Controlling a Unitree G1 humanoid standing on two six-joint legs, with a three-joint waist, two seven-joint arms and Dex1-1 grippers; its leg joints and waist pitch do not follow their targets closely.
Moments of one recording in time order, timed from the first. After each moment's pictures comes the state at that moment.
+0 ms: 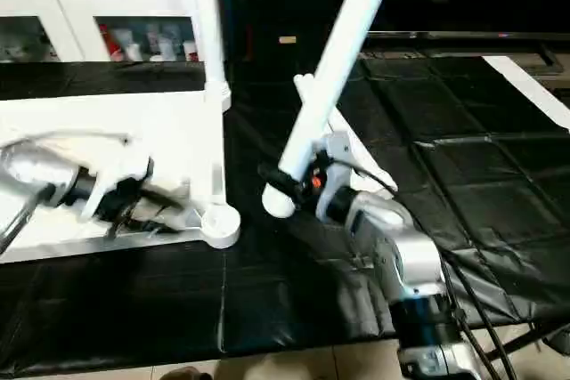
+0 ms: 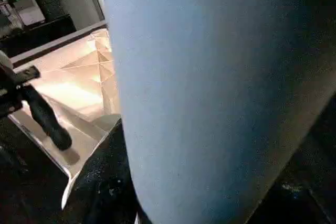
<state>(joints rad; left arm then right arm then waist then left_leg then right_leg) -0.62 0.79 -0.43 0.34 -0.18 0.32 -1.35 -0.38 -0.20 0.05 0.13 0.38 0.46 0.66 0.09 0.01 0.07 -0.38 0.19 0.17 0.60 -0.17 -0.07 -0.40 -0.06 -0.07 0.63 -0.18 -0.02</state>
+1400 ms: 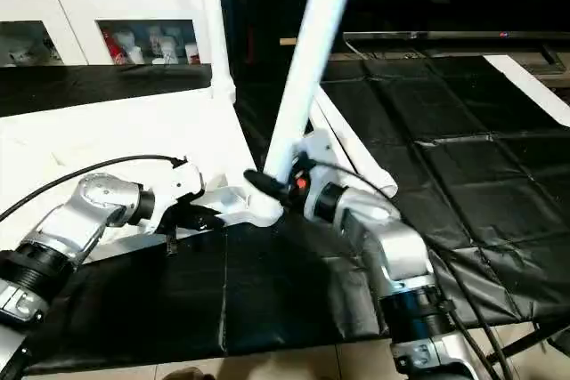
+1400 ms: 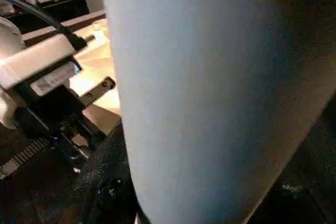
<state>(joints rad) -0.62 0.48 -0.38 0.57 -0.03 0.17 -1.10 -0.43 -0.19 0.12 0.19 0.32 0.42 0.69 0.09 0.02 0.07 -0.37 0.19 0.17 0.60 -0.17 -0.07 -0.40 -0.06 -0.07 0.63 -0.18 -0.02</state>
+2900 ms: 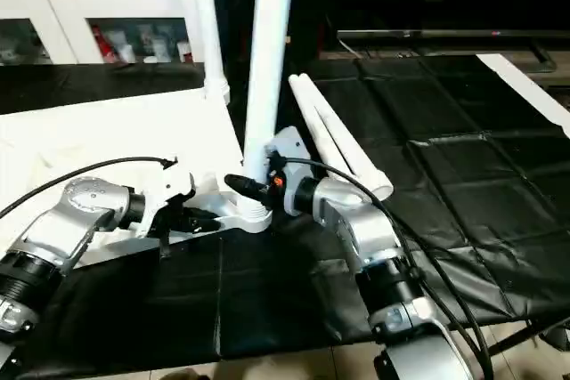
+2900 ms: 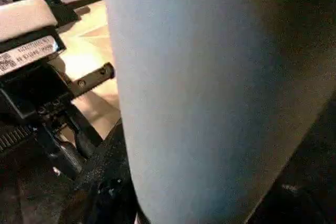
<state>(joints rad) -0.56 0.51 -0.33 0.48 -0.04 0.22 -1.17 -0.59 -0.14 0.19 0.44 0.23 0.32 0.78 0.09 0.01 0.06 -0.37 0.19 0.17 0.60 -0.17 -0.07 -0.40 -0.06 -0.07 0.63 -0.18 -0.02</state>
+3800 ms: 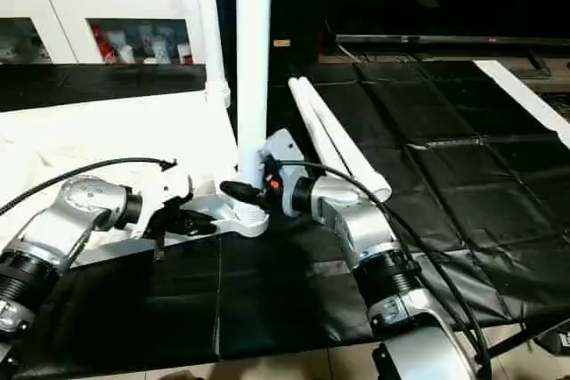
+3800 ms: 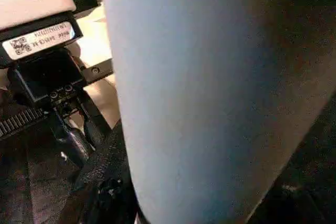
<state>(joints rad) -0.57 0.52 -0.33 0.48 -0.02 0.21 -1.19 -0.61 -0.14 0.22 0.50 0.20 0.27 0.86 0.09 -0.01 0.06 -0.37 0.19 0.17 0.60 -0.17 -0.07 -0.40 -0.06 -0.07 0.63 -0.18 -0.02</state>
